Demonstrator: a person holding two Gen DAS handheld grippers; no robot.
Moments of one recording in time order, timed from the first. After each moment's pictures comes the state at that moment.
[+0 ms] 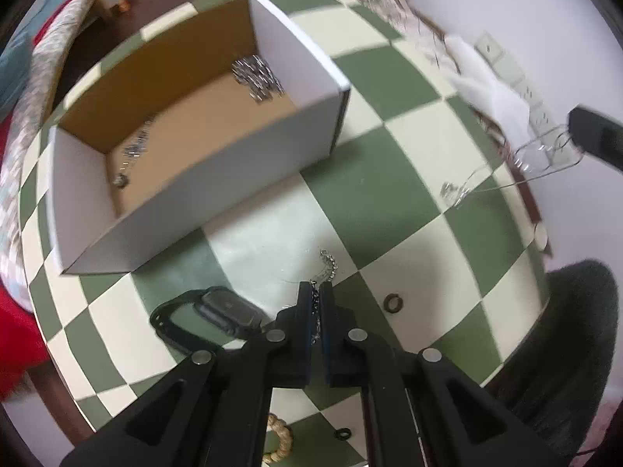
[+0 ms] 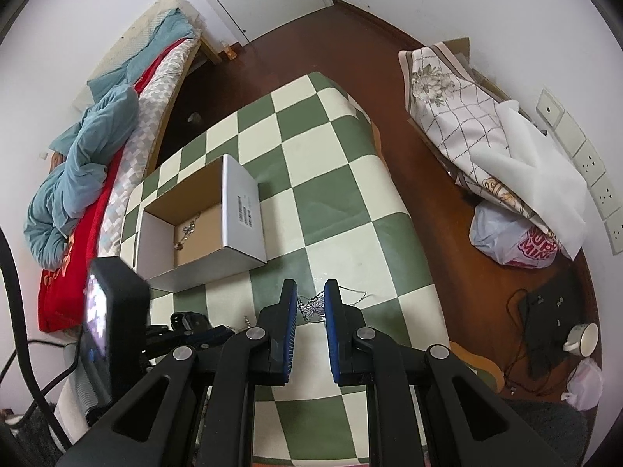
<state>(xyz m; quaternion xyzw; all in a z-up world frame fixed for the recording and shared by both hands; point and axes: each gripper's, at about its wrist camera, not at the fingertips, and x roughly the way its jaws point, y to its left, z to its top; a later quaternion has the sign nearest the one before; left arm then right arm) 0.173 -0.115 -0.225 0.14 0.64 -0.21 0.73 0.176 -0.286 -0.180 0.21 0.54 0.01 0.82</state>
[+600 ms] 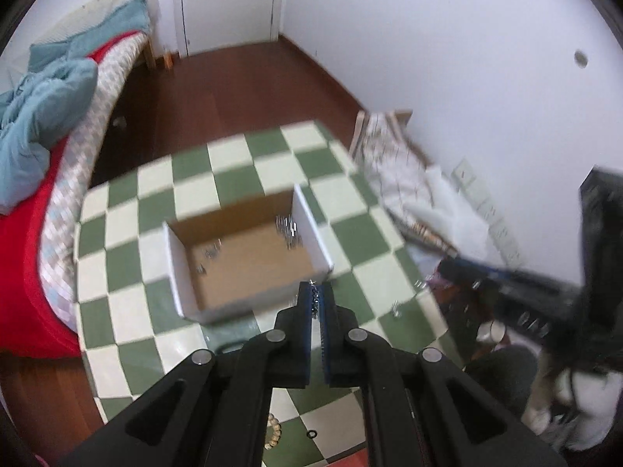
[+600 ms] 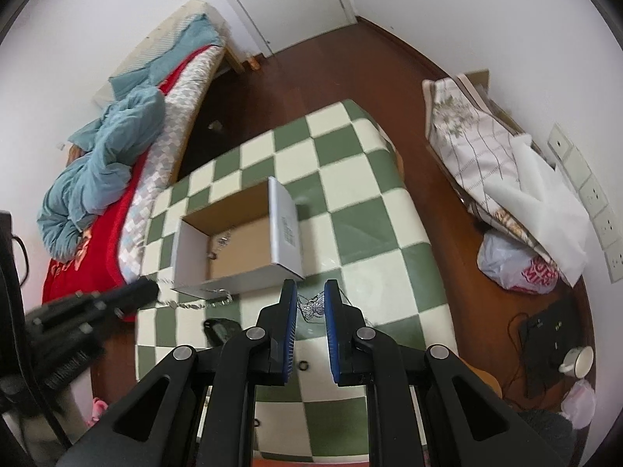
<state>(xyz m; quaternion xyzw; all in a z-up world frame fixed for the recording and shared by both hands) 0.187 -0.077 -0.066 0.03 0.51 -0.21 0.84 0.176 -0.263 -0.124 0.20 0.51 0.04 0.84</state>
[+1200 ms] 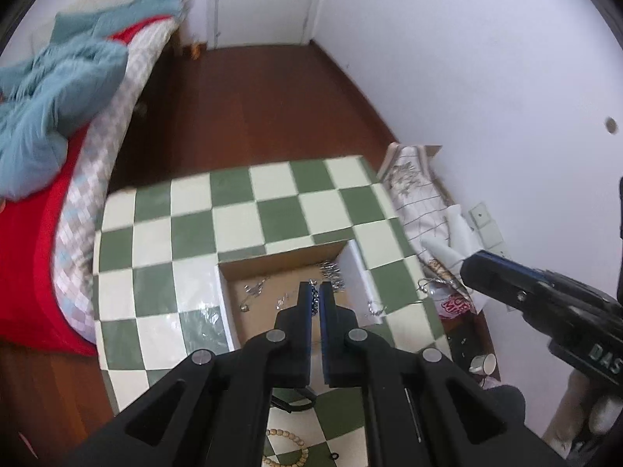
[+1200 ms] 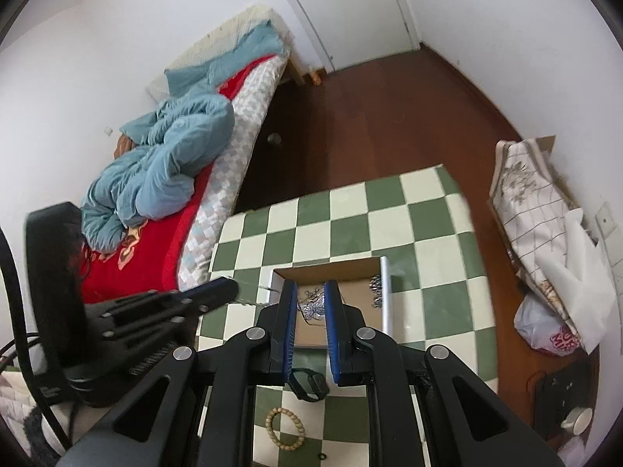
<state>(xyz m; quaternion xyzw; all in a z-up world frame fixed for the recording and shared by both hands) 0.264 -0.024 -0.066 -0.02 0.53 -0.17 0.83 0.256 -0.186 -0.038 0.17 0.48 0.13 0.85</state>
